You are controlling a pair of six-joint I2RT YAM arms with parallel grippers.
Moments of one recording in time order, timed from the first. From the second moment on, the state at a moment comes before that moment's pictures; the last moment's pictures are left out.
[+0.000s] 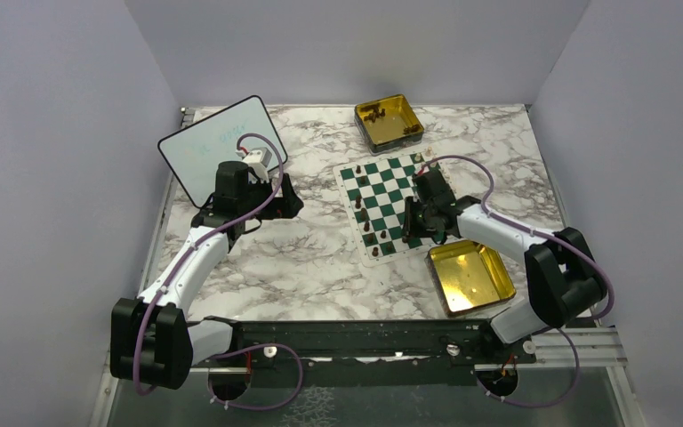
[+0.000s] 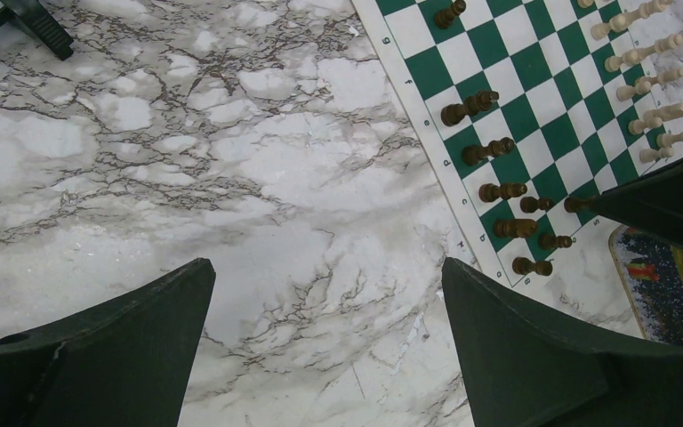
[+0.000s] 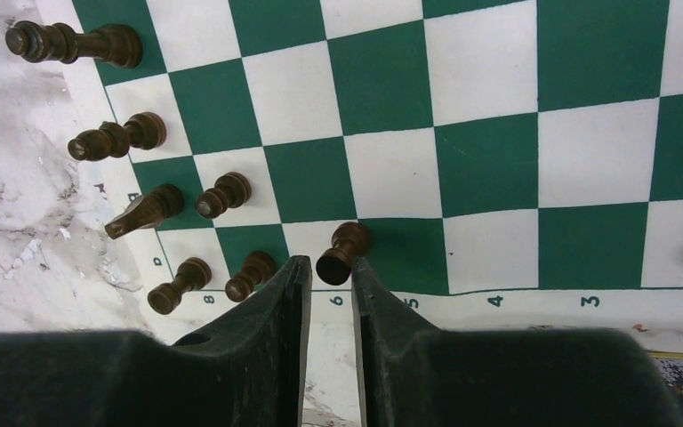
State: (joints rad) left arm -0.19 1.18 0.78 -0.20 0.32 -0.27; right arm 0.49 1.52 0.88 -0.35 -0.02 0.44
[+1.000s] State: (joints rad) left arm -0.19 1.14 0.76 -0.22 0.32 -0.27; right arm 0.53 1.61 1.27 -0.50 0.06 0.36
